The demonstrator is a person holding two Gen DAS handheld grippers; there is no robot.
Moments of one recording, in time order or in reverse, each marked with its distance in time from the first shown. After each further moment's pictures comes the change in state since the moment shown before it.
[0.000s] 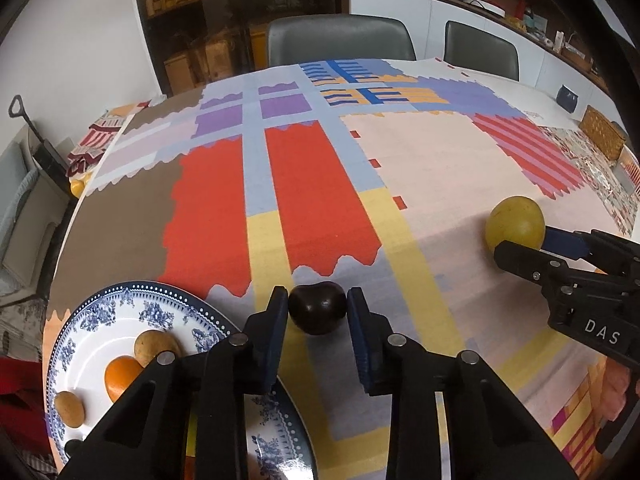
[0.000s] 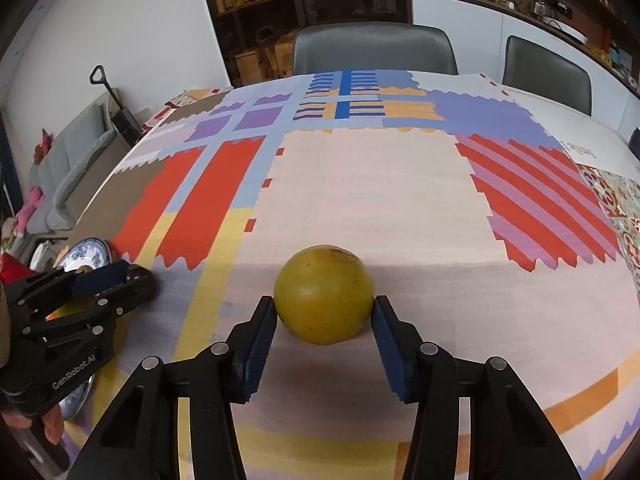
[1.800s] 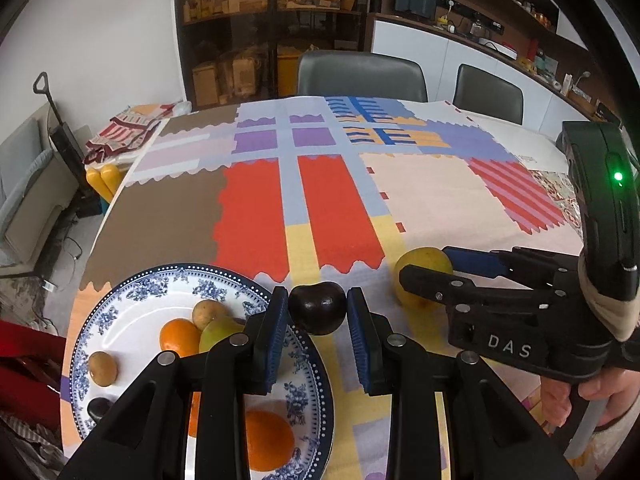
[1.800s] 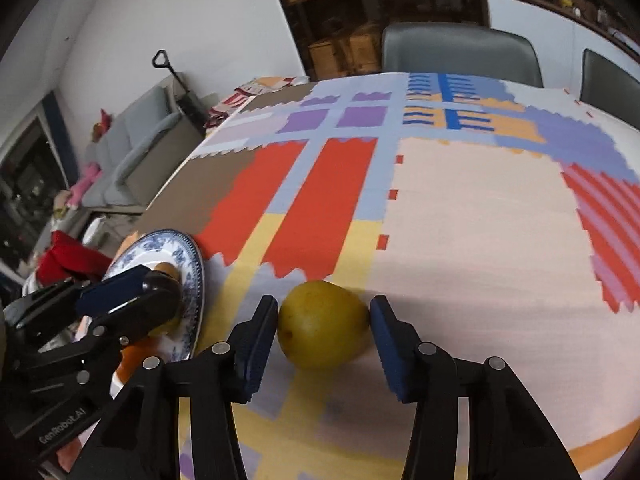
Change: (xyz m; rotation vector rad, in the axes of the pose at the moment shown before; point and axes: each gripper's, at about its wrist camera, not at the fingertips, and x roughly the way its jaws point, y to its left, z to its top) left arm -0.059 0.023 -0.014 -0.107 -0.092 -0.012; right arm 0.009 0.058 0.016 -0.104 0.030 0.229
